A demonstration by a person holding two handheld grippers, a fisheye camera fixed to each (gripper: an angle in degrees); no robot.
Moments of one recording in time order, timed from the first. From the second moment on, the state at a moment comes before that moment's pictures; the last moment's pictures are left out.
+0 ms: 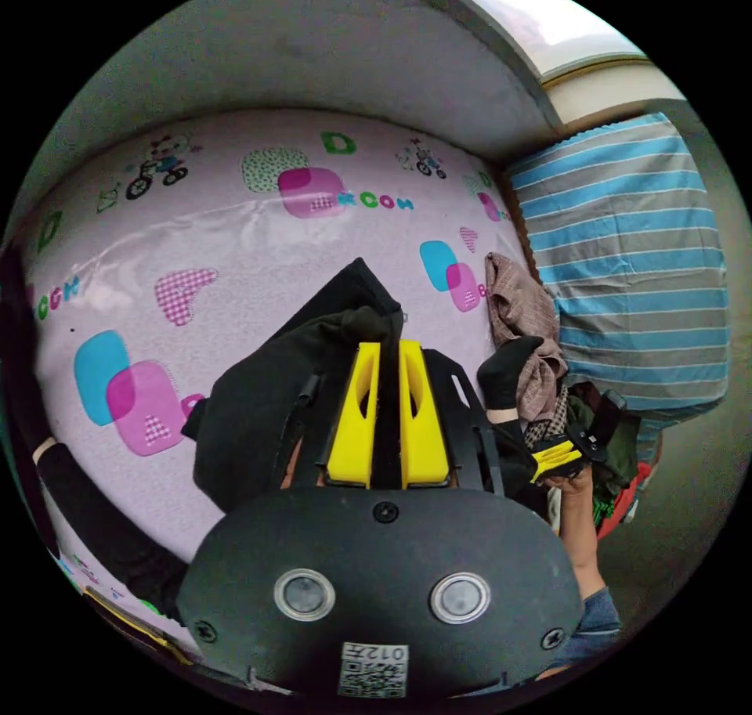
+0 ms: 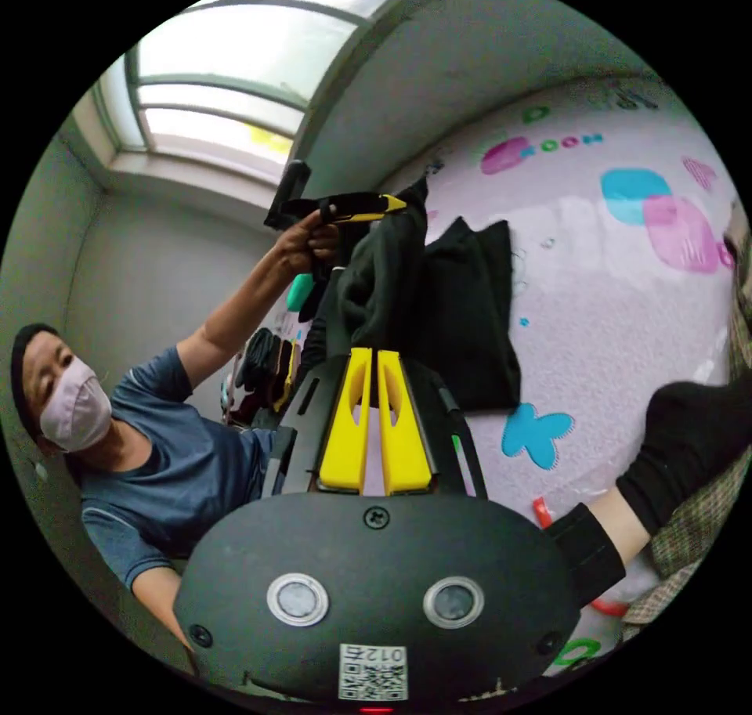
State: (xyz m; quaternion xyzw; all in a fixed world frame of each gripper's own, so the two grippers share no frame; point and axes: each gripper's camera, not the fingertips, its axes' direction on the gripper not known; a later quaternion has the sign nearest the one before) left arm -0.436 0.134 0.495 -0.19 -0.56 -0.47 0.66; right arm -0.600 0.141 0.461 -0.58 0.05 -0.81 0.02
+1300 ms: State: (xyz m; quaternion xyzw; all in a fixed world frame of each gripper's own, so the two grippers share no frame) left arm -0.469 0.255 0.881 -0.56 -0.55 -0.18 0.60; right arm -0.484 0.101 0.569 -0.30 0.22 -0.93 0.06
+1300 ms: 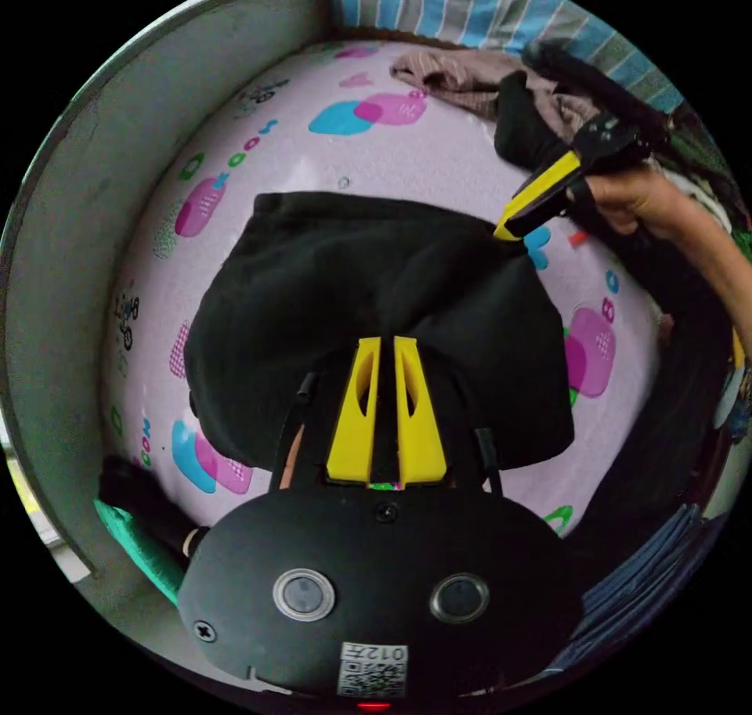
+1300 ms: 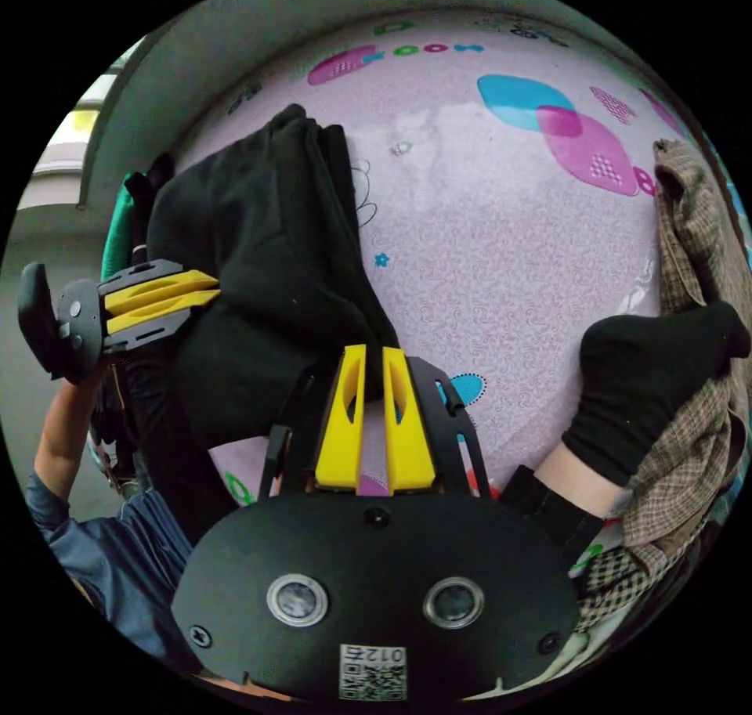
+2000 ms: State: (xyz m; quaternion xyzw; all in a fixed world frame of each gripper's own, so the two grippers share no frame) left arm -0.491 0.248 0.968 -0.55 -0.54 -0.14 0.62; right arm -0.385 -0.033 0.440 -0.38 0.09 -0.91 0.12
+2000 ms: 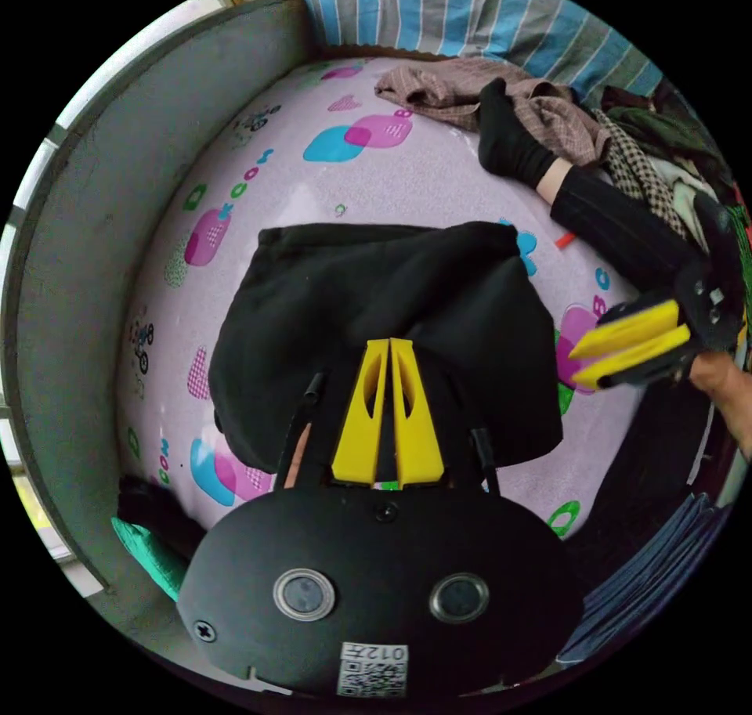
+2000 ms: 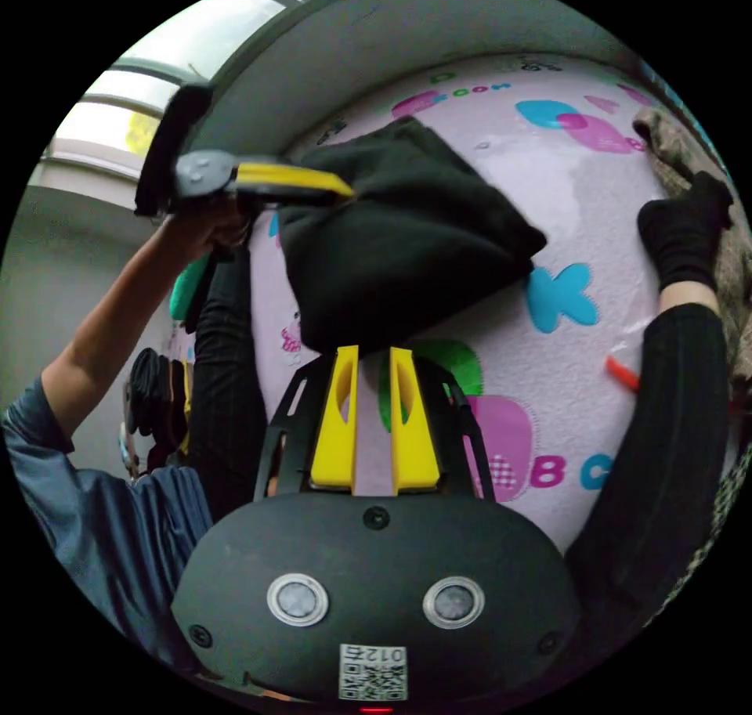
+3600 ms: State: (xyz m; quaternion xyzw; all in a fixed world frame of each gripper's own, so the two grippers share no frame) left arm -0.448 0.234 0.823 -0.48 -0.56 -0.18 0.65; right arm -0.448 0.091 0.426 -0.30 0.13 -0.93 0.15
